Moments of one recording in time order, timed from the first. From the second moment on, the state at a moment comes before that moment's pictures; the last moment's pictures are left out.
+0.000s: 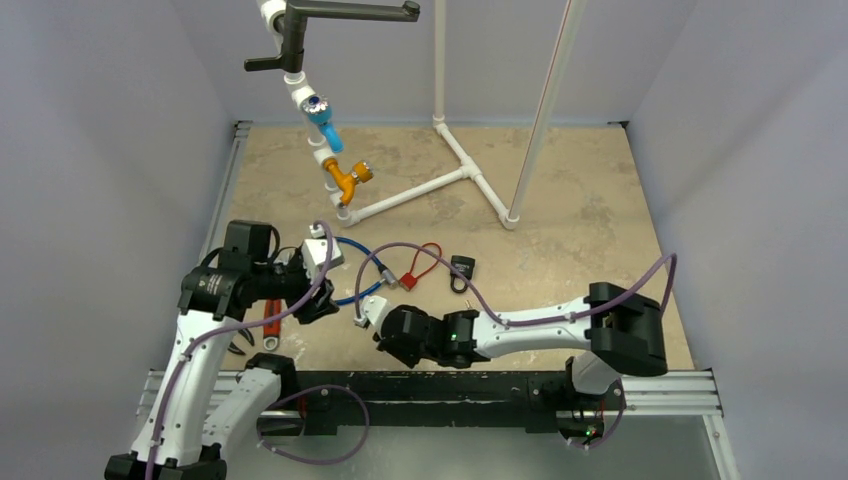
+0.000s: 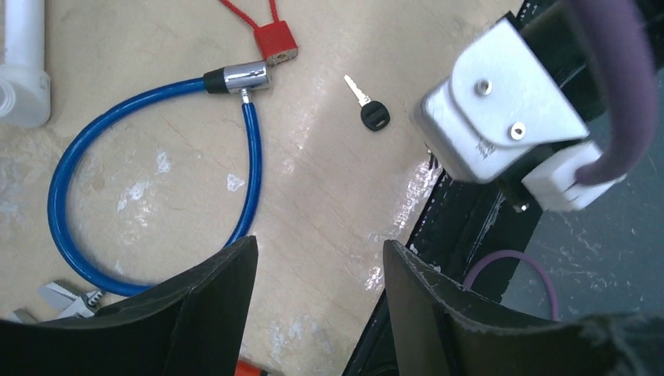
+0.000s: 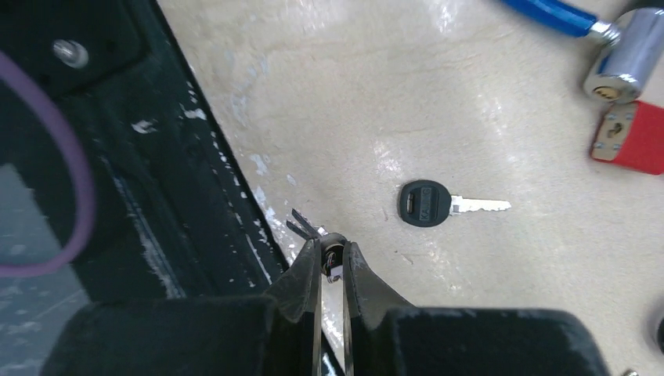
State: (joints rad) left arm -0.16 0.80 0.97 -1.16 0.67 0.65; right arm 1.41 1.62 0.94 -0.18 0.21 0.22
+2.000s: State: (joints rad) left arm -0.22 0.17 0.70 -0.95 1.17 1.54; right arm 1.35 1.31 1.17 -0.19 0.14 0.40
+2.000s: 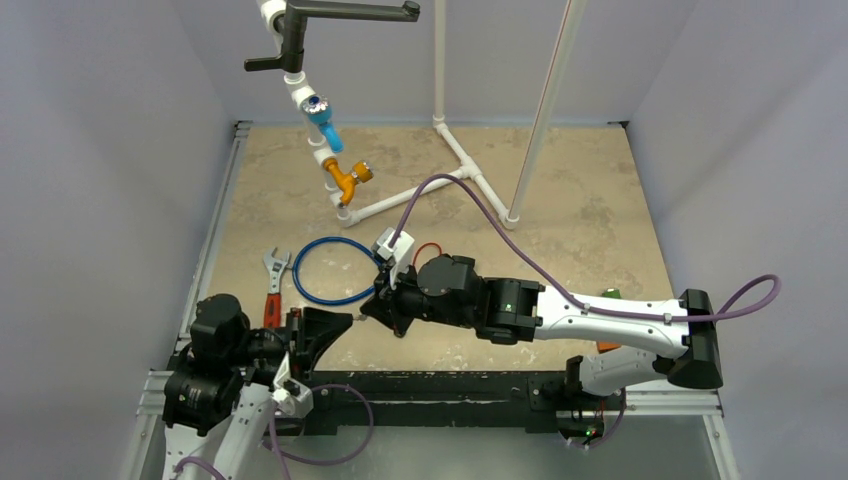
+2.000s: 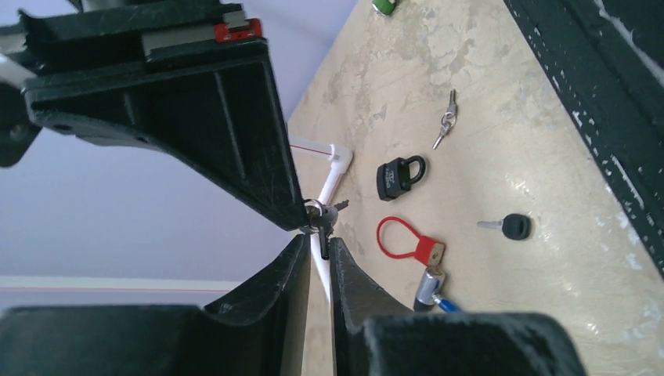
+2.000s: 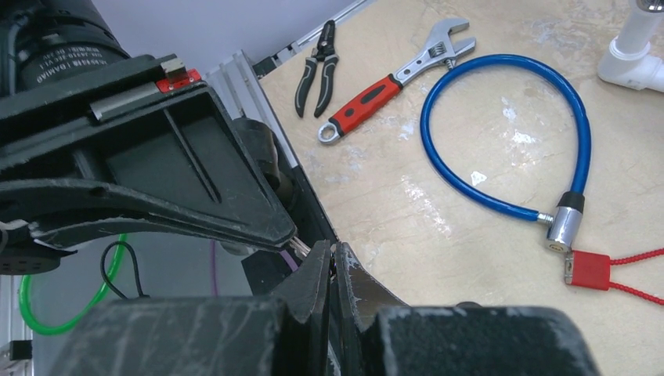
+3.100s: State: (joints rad) left arm -0.22 0.63 0.97 -1.02 1.00 0.56; right arm 1.35 1.27 1.17 -0.19 0.16 0.40
